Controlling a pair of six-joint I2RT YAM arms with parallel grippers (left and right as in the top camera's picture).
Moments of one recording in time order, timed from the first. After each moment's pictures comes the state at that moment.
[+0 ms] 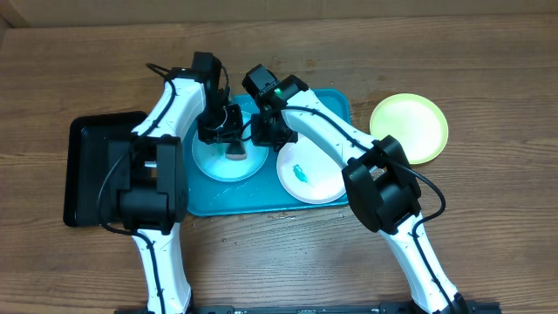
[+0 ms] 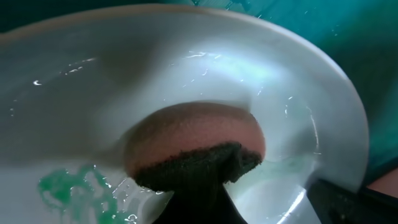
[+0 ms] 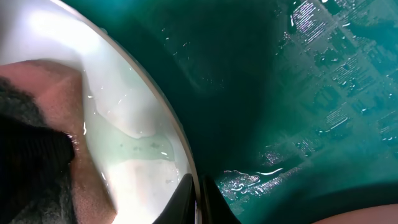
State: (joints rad) left arm -0.13 2.21 1.66 -0.99 0.25 -0.27; right arm 0.65 2.45 2.10 -1.03 -0.13 0.61
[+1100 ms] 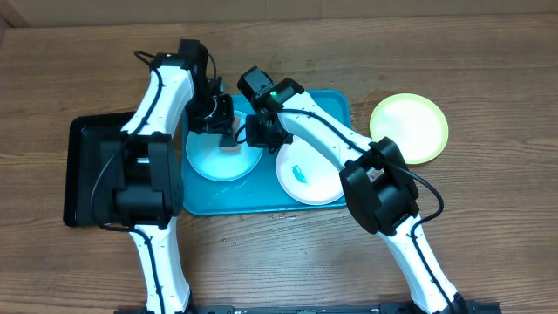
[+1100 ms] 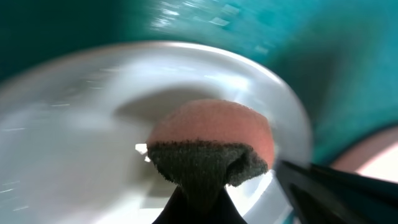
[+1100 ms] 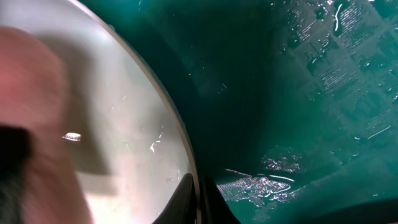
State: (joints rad) left arm -0.07 2.24 1.81 -1.13 0.32 -0.16; right arm 0.67 2.45 2.10 -1.01 -0.14 0.62
